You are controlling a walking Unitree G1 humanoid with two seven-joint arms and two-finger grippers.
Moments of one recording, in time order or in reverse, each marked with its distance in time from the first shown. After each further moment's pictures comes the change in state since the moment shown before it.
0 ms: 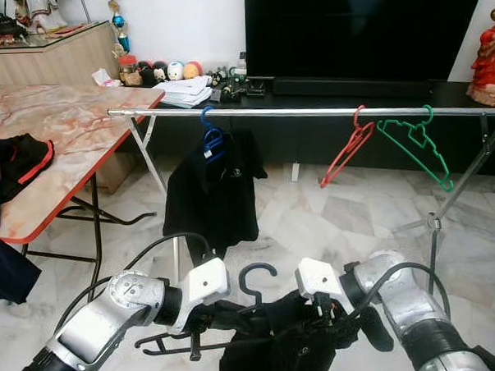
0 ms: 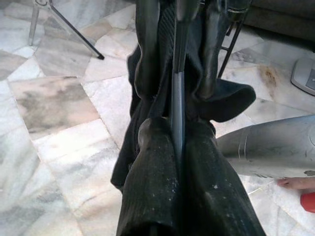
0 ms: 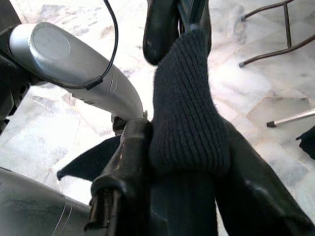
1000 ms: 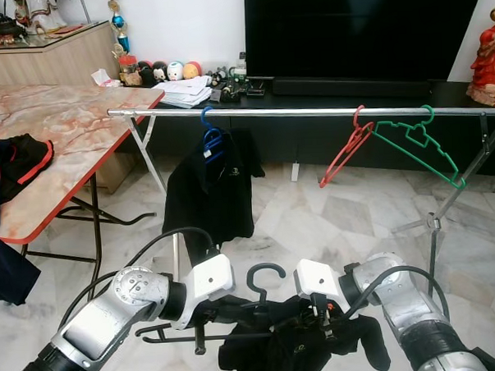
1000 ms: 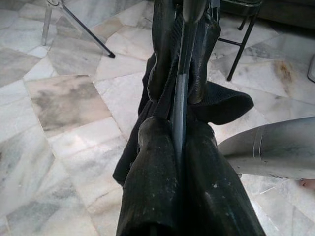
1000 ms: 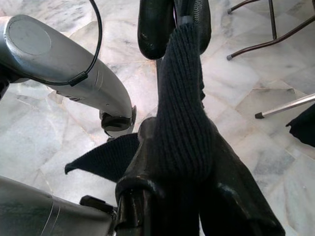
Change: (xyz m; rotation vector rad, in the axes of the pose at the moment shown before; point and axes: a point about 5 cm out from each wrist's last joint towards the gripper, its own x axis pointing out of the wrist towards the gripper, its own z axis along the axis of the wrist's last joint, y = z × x) left arm 0.003 0.003 0.003 0.029 0.016 0.047; right arm 0.003 -0.003 -0.003 0.004 0.020 -0.057
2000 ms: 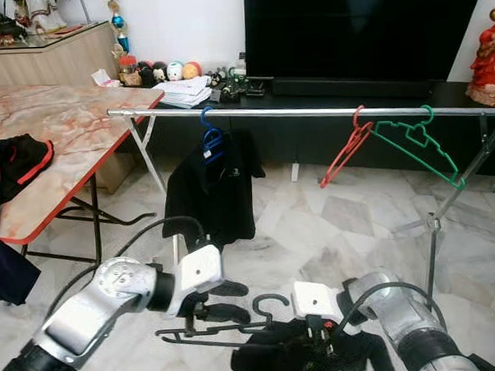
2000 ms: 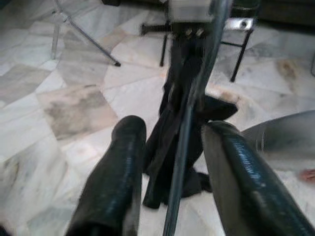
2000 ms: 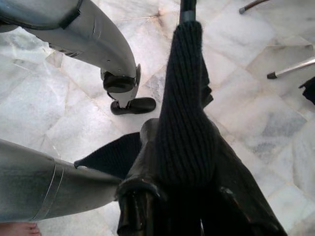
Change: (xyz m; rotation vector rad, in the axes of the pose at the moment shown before) left arm -0.032 0.007 0.005 0.061 -0.006 0.013; right arm 0.009 0.008 -0.030 0.031 0.191 -0.013
